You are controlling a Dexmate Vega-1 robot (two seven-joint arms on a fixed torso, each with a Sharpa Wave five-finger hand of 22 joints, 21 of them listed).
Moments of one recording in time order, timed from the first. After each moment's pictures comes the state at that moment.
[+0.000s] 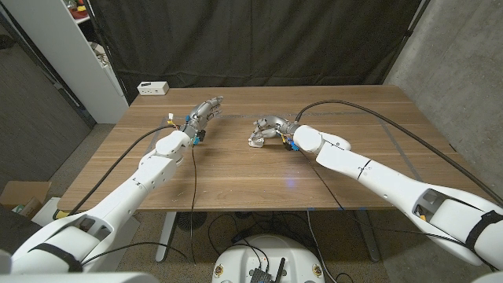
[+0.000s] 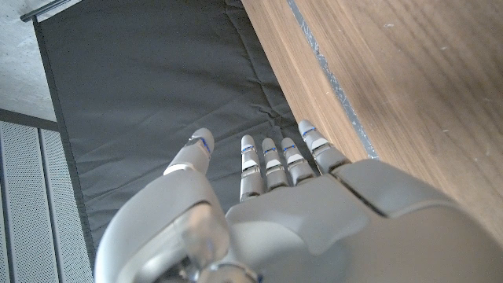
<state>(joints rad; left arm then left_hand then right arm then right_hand) 0.72 0.54 0.43 -1.28 -0.55 -0.18 -0.01 0.42 0.15 0.54 -0.13 0.17 0.34 -0.02 0.21 0.20 0.17 -0.01 0.24 0.23 0.13 0.00 0.18 0.17 0.19 0.08 0.22 0.18 -0.52 -0.51 -0.89 -1.54 -0.14 -0.26 0.06 1.02 0.06 0.19 -0.14 0.22 1.03 -0.18 0.27 0.26 0.30 -0.17 0.19 0.23 -0.02 -0.03 0.17 0.18 0.16 0.09 0.18 0.17</state>
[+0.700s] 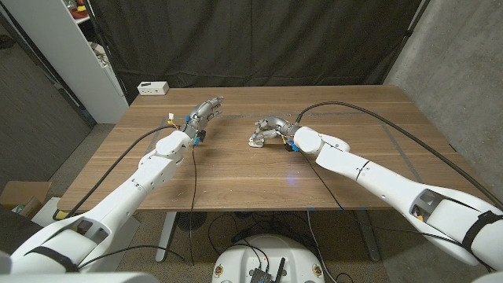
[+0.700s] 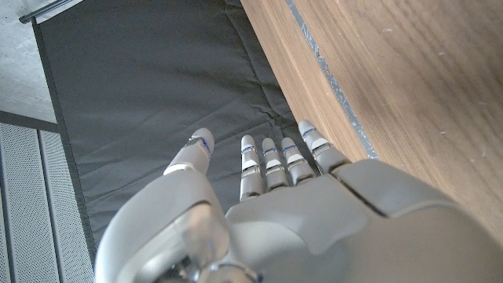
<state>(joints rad) 0.74 0.55 0.43 -1.32 -0.55 -0.16 0.01 0.42 0.15 0.54 -0.13 0.17 0.34 -0.02 0.20 0.20 0.17 -0.01 0.24 0.23 0.12 0.00 0.18 0.17 0.19 0.08 0.22 0.18 -0.52 -0.49 -0.89 -1.49 -0.15 -0.24 0.05 1.01 0.07 0.18 -0.14 0.22 1.03 -0.19 0.26 0.26 0.29 -0.17 0.19 0.22 -0.02 -0.03 0.19 0.18 0.15 0.08 0.18 0.17</state>
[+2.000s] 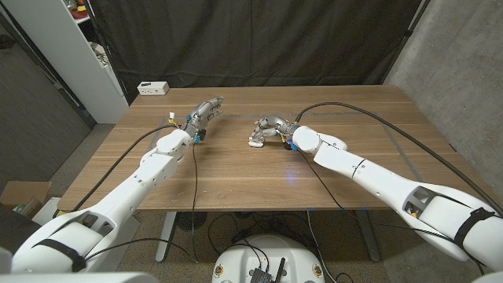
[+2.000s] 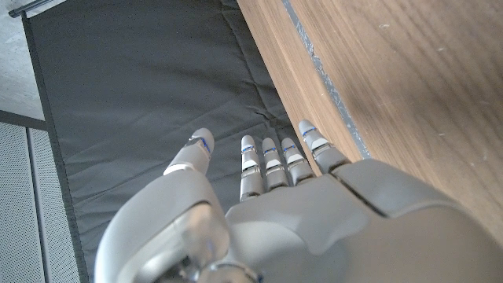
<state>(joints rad) 0.69 0.52 0.44 -1.24 -0.56 -0.16 -0.03 0.42 0.15 0.54 -0.13 0.17 0.34 -0.02 0.20 0.20 0.17 -0.01 0.24 0.23 0.12 0.00 0.18 0.17 0.19 0.08 0.22 0.18 -0.50 -0.45 -0.89 -1.41 -0.13 -0.21 0.04 1.01 0.07 0.18 -0.14 0.22 1.02 -0.19 0.25 0.26 0.30 -0.17 0.19 0.21 0.01 -0.03 0.20 0.18 0.16 0.08 0.18 0.17</state>
